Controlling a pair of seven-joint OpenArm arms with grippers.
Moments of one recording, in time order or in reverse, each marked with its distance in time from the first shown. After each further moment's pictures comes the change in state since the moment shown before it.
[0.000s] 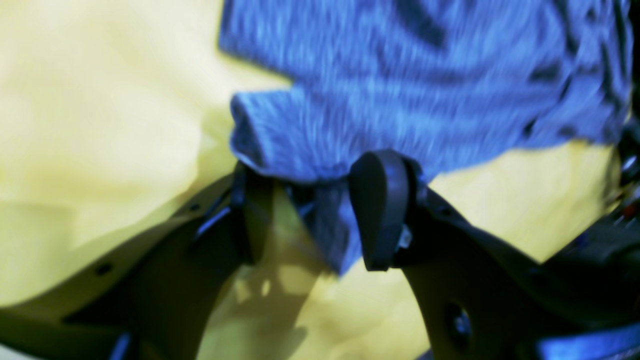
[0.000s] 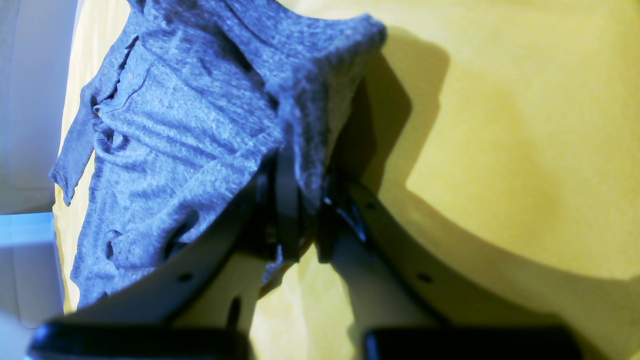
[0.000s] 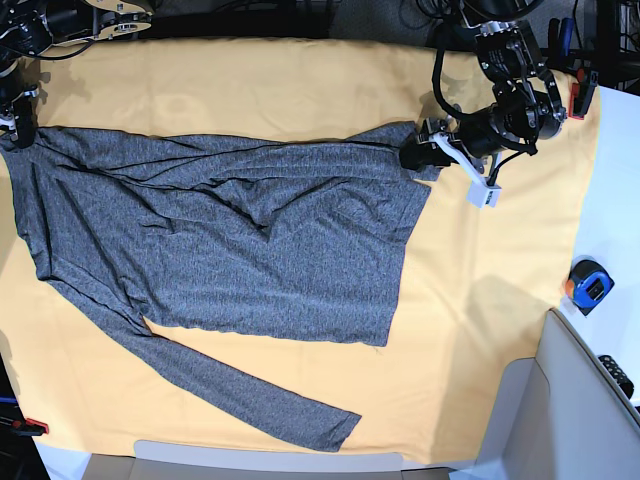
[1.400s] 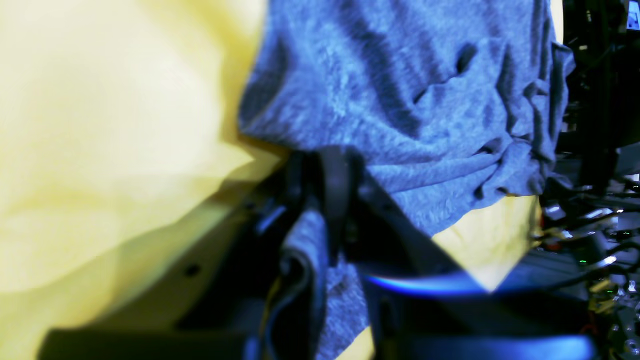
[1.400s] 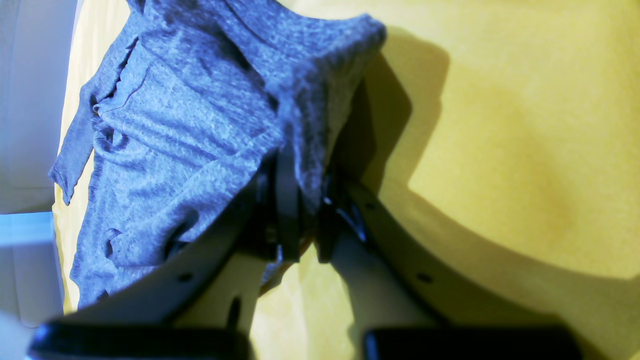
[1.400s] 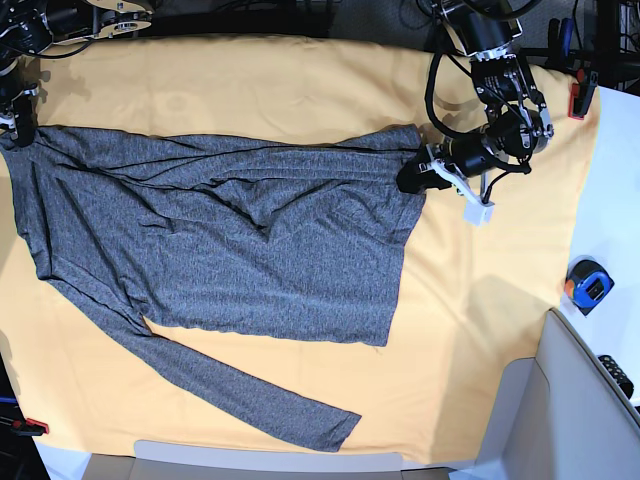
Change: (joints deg) left arm -6.1 0.3 -0.5 -14.1 -3.2 0.0 -4.7; right arm -0.2 0.0 0.0 0.0 0.1 0.0 0.0
